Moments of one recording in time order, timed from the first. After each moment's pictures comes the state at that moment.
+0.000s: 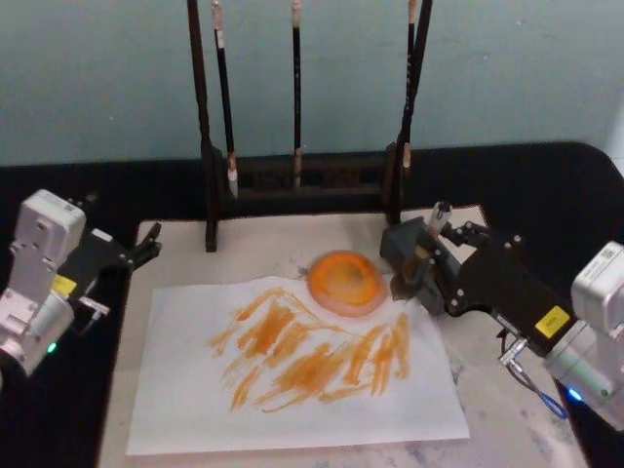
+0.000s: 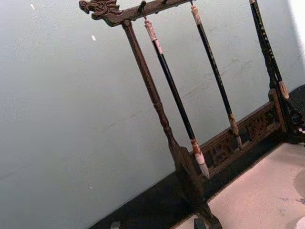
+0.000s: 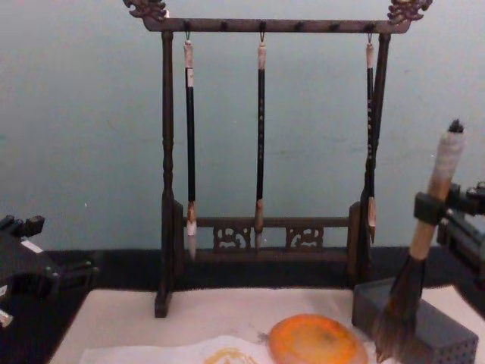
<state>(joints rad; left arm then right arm) -0.20 0.60 0.45 -1.41 -0.25 -0.12 0.03 -0.06 0.57 -0.33 -1.75 0.19 -0.33 0.24</state>
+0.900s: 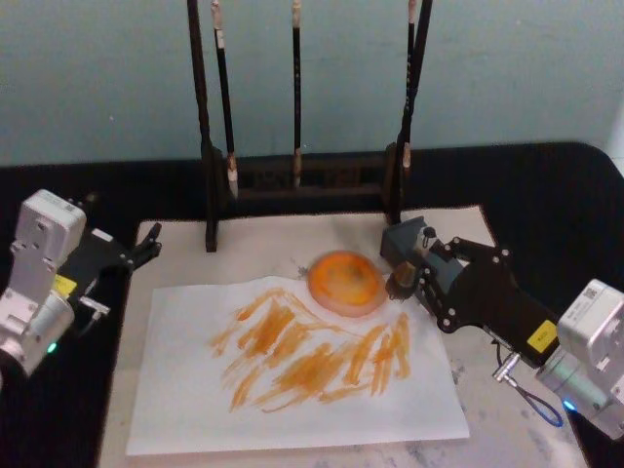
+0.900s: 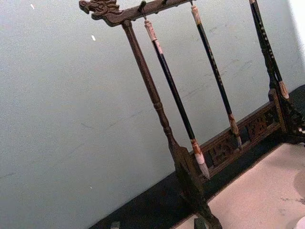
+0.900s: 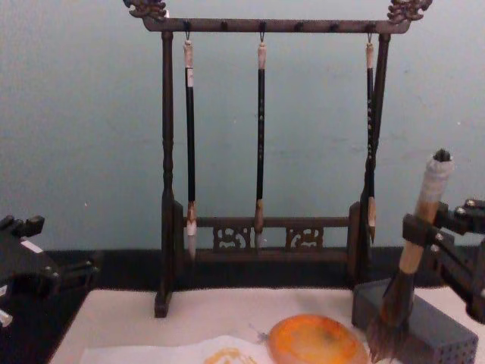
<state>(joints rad) -0.20 0.60 0.45 -1.41 -0.25 -0.12 0.03 -0.05 0.53 -0.31 -1.68 0.08 -0.45 0.31</state>
